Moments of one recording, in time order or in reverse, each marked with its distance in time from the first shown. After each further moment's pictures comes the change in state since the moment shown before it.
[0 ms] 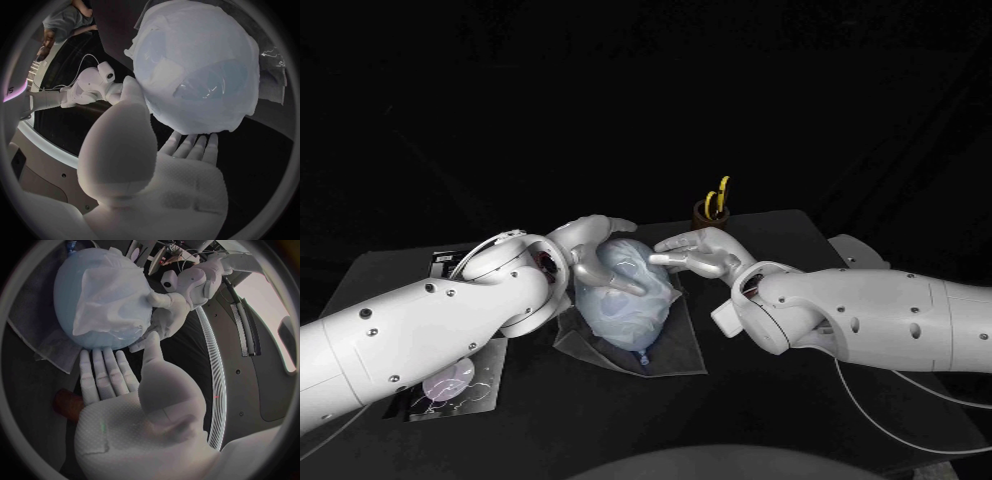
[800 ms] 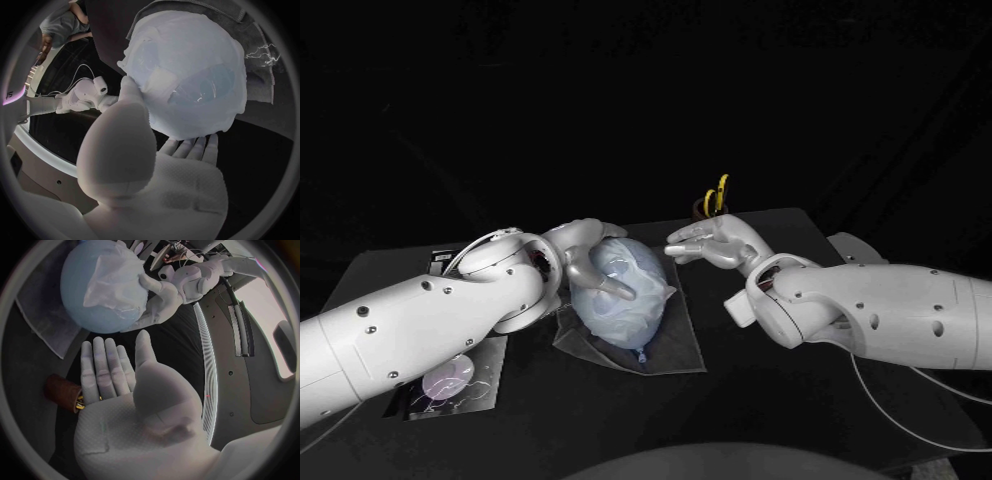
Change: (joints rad) left arm 0.001 -0.002 -0.003 -0.037 -0.033 0.068 -0.025; left_hand 0.013 0.004 0.000 0.000 0.000 0.018 -0.004 0.004 0.006 0.015 -0.007 0.000 0.001 0.009 -0.016 0.000 0.003 0.000 0.000 0.000 0.000 0.000; right arm 0.020 -0.076 0.004 0.027 -0.038 -0.048 0.068; right_hand 0.162 0.081 0.007 -0.095 0.004 0.140 0.028 0.032 -0.016 0.170 -0.071 0.093 0.010 0.251 -0.077 0.118 0.033 0.055 0.185 -0.029 0.089 0.017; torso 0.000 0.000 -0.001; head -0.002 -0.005
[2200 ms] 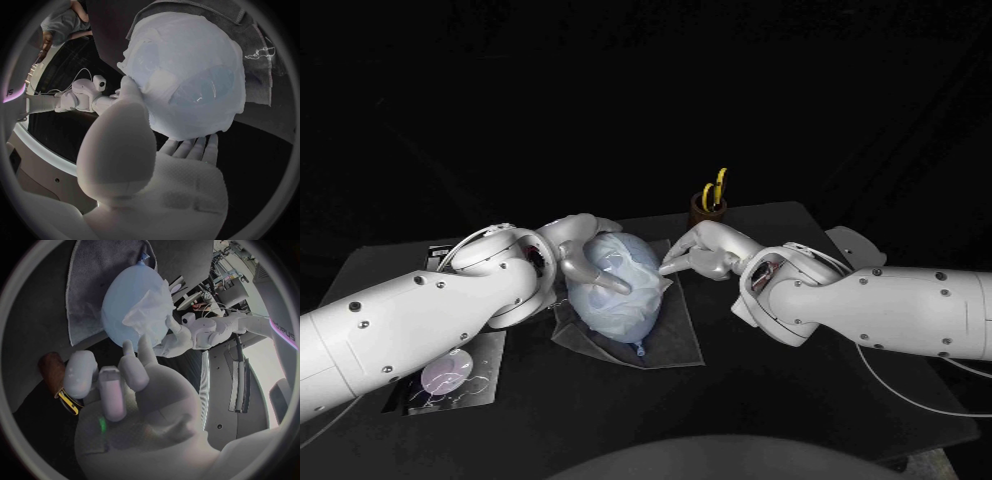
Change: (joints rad) left arm 0.000 -0.006 -0.002 -0.006 0.021 0.001 0.007; left_hand 0.000 0.000 0.000 0.000 0.000 0.003 0.003 0.000 0.001 0.000 0.000 0.000 0.000 0.004 0.004 0.000 0.001 0.000 0.000 0.000 0.000 0.000; right arm 0.011 0.003 0.002 0.067 -0.672 0.087 -0.497; right_hand -0.116 -0.002 -0.001 -0.017 0.006 0.156 -0.105 0.012 -0.046 0.386 -0.116 1.029 0.986 0.530 -0.150 1.142 1.104 -0.079 0.507 -0.166 1.066 0.900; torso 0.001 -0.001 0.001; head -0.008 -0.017
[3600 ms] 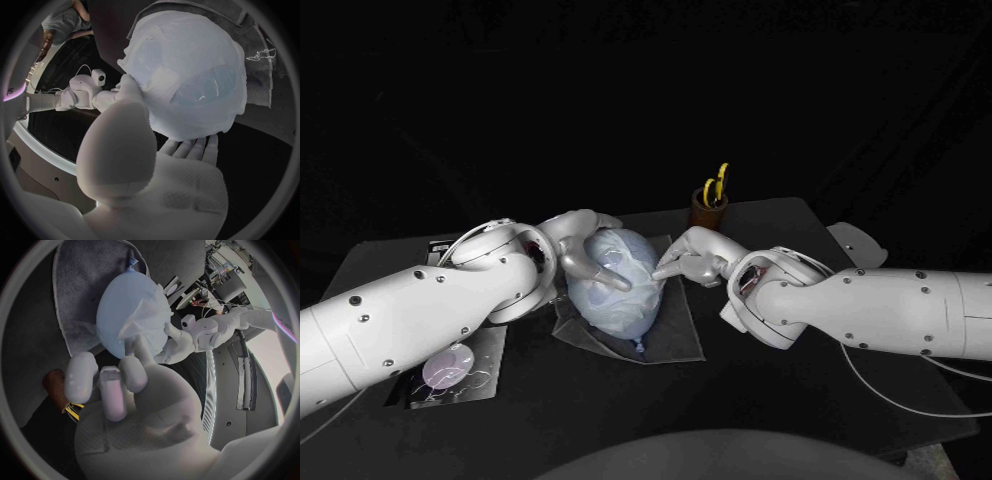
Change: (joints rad) left arm 0.000 0.000 -0.001 -0.002 0.011 0.002 0.003; left_hand 0.009 -0.001 0.000 0.000 0.000 0.000 0.000 0.000 -0.001 0.000 0.000 0.000 0.000 0.004 -0.004 0.000 0.001 0.000 0.000 0.000 0.000 0.000; right arm -0.022 0.052 0.001 -0.012 0.056 0.004 -0.027; right_hand 0.116 0.007 0.089 -0.032 -0.004 0.071 -0.046 0.053 0.036 -0.014 -0.032 0.014 -0.002 -0.004 -0.023 -0.001 0.000 -0.008 0.026 -0.020 0.031 0.036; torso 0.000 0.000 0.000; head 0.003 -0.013
